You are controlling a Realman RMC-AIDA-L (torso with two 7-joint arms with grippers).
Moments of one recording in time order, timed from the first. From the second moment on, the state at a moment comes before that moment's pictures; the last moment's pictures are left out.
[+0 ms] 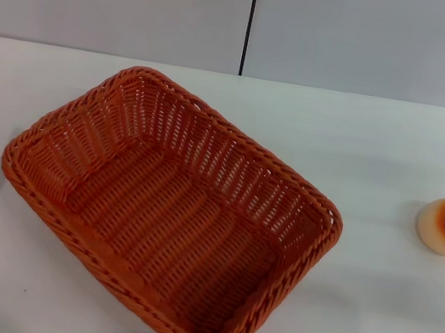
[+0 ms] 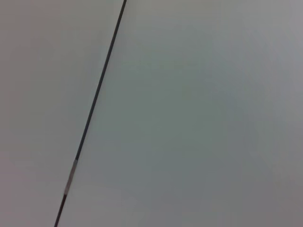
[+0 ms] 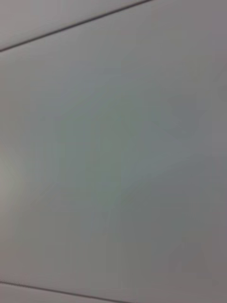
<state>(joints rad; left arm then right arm) -0.16 -2.07 0.14 -0.15 1.40 1.65 -0.41 0.45 2.08 -0.26 0.06 -1.14 -1.69 0.29</state>
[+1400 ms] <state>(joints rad) -0.31 -2.04 0.59 1.05 1.68 1.25 -1.59 0.47 2.08 -0.27 0.00 -1.13 -1.53 0.28</state>
